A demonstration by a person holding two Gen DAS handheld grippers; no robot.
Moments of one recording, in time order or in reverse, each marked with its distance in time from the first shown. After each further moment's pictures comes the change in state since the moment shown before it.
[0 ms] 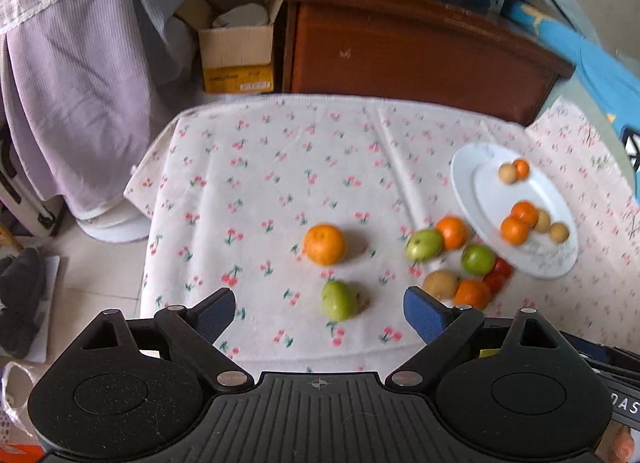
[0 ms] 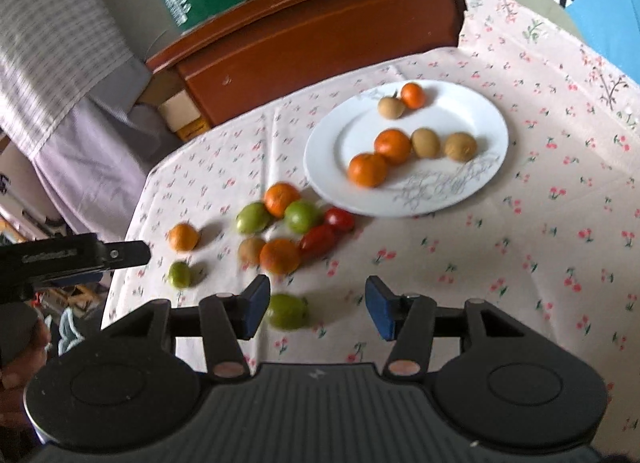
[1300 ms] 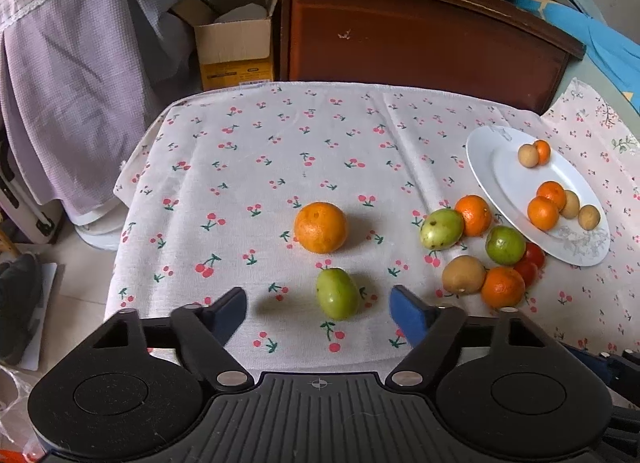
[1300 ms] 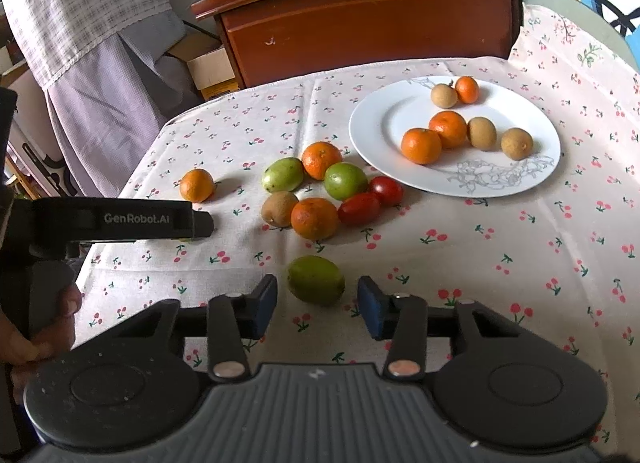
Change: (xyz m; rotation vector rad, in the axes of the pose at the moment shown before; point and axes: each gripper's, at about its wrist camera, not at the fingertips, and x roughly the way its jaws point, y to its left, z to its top) left arm 0.038 -0.013 -0.022 0.021 -0.063 0.035; right arm 0.030 0.029 -0.031 -0.184 -0.012 -0.017
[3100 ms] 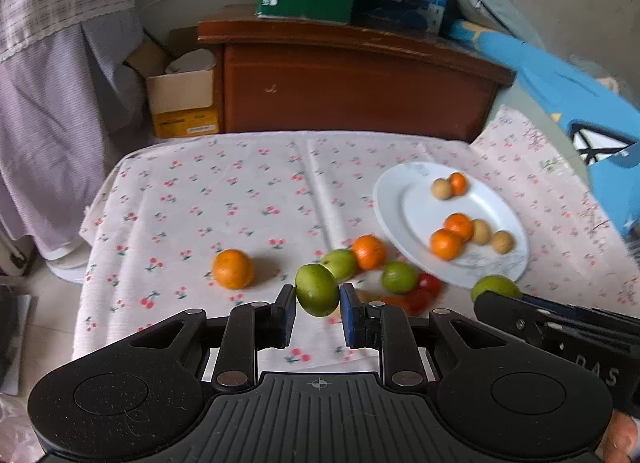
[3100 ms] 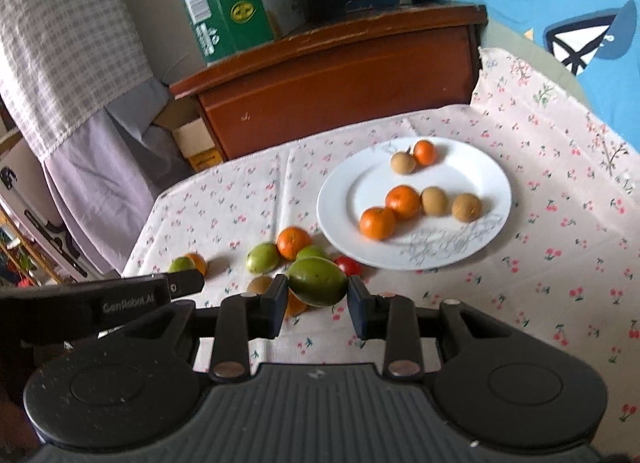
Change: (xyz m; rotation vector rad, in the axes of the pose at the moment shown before) left arm -0.050 -0.045 0.012 0.040 -0.095 -0.119; right arm -0.046 -0.027 0.038 0.101 -0.122 0.000
